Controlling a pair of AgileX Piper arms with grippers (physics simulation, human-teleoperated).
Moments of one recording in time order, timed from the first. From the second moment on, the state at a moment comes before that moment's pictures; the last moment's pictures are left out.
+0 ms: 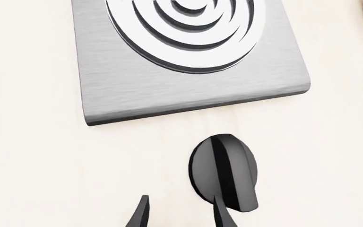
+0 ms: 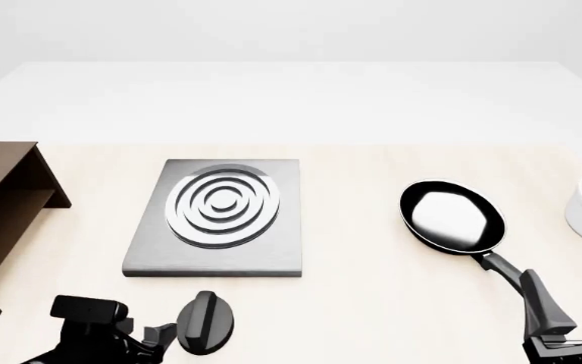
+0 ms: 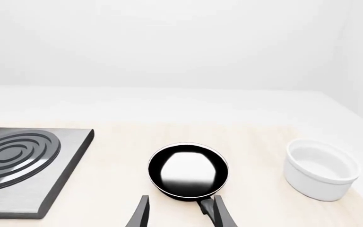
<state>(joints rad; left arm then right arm) -0.40 1.15 -0.06 -0.25 -0.27 0.00 0.09 0.00 -0.05 -0.02</state>
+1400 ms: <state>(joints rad) -0.06 0.04 -0.13 0.18 0.10 0.03 0.48 -0.64 0.44 -0.41</state>
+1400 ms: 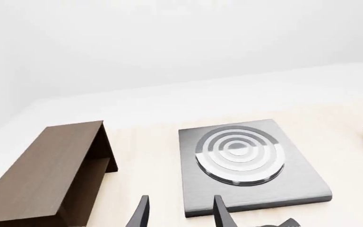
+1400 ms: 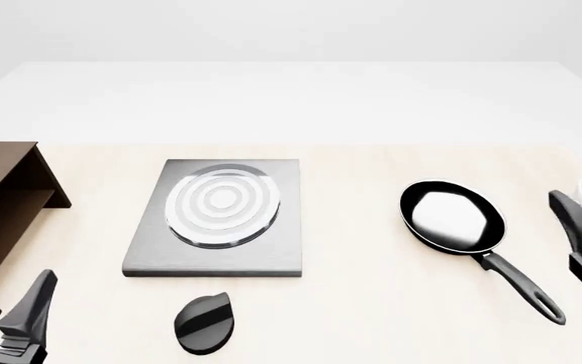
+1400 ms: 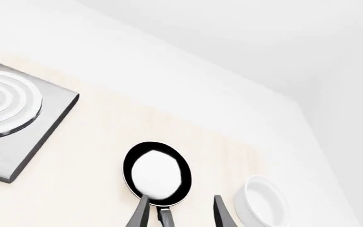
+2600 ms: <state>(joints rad) 0.05 0.00 -0.10 0.14 0.18 -0.18 1.50 -0.37 -0.32 -0.54</state>
